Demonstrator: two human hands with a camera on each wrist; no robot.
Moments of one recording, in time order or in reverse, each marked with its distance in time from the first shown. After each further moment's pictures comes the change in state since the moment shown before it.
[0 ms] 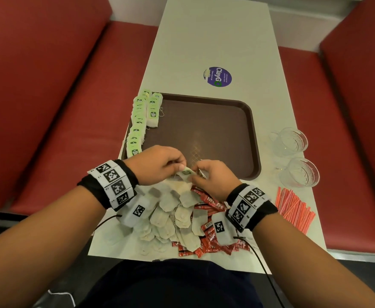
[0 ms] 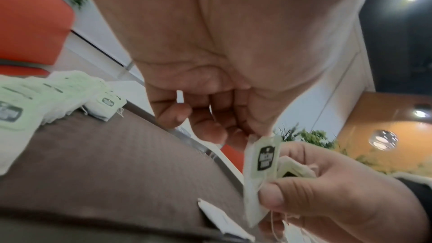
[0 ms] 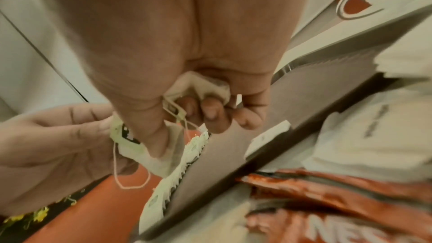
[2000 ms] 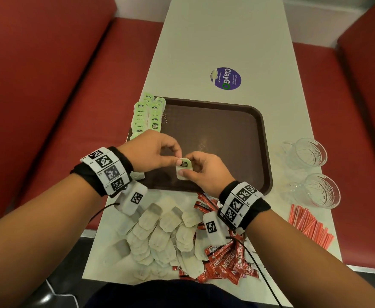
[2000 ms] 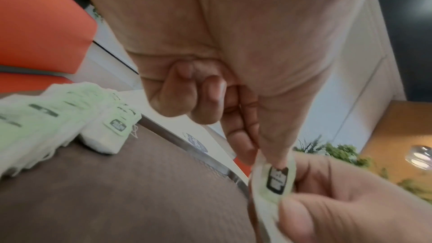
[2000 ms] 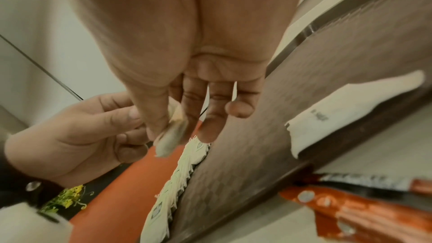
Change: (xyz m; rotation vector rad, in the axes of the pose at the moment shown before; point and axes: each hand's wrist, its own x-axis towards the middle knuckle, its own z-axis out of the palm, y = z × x) left_hand 0.041 -0.033 -0.043 -0.050 0.059 -0.105; right_hand 0.060 -0.001 0.002 0.251 0.058 0.023
